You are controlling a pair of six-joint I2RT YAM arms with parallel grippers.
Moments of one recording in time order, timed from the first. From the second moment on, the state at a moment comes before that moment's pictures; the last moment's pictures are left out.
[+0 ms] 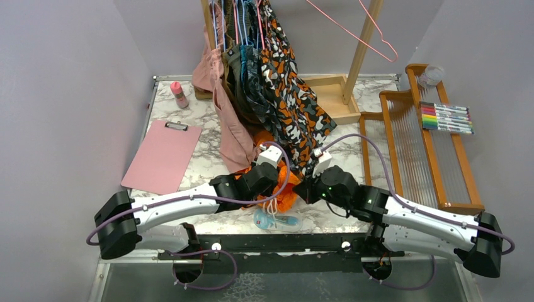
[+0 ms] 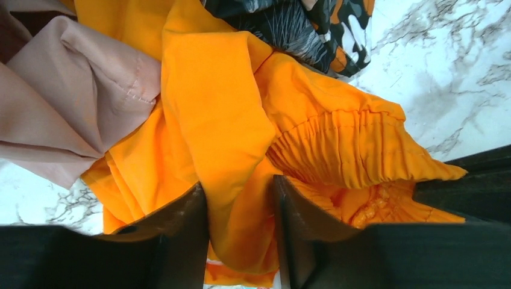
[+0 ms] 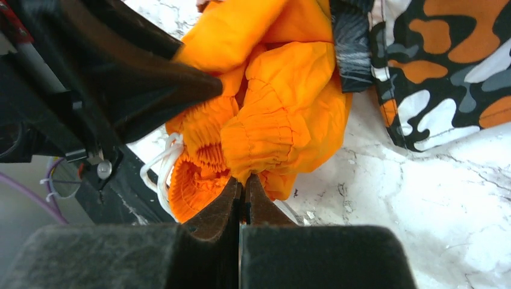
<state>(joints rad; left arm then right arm) -1.13 1.20 0.78 -0.31 -0.46 -0.46 1.07 0.88 0.58 -0.20 0.21 0.56</state>
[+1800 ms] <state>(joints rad) -1.14 0.65 0.79 -0.58 -0.48 -0.55 1.07 0.85 0.59 -0.43 0.06 0.57</state>
